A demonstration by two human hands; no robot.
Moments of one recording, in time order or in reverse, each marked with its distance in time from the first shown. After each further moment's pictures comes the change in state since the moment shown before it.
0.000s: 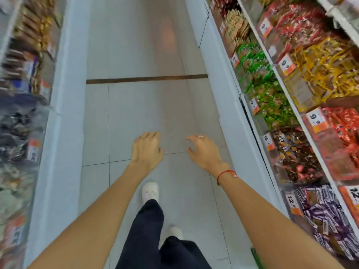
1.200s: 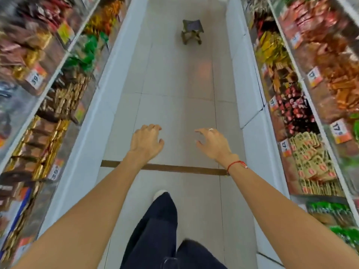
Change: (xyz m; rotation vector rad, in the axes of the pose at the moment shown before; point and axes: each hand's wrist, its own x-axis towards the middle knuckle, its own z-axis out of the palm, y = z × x) left_hand 0.803 -0.254 -0.268 -0.060 0.081 -0.218; right_hand 0.896 -0.039 -0.232 0.029 -0.034 -0.167
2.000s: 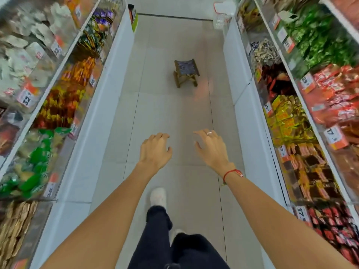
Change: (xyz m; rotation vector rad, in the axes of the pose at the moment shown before) left_hand 0.686 0.024 -0.116 -0.039 0.000 0.029; right_hand 0.657 0.100 -0.187 -0.043 0.161 0.010
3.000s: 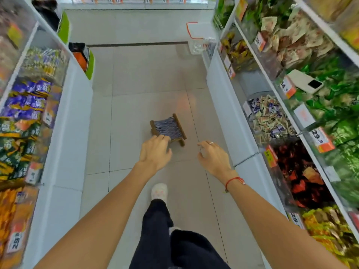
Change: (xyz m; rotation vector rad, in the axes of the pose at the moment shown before) left_hand 0.816 0.042 -0.116 0.108 -0.075 0.243; right_hand 0.745 0.200 -0.080 0.019 -0.103 0.241
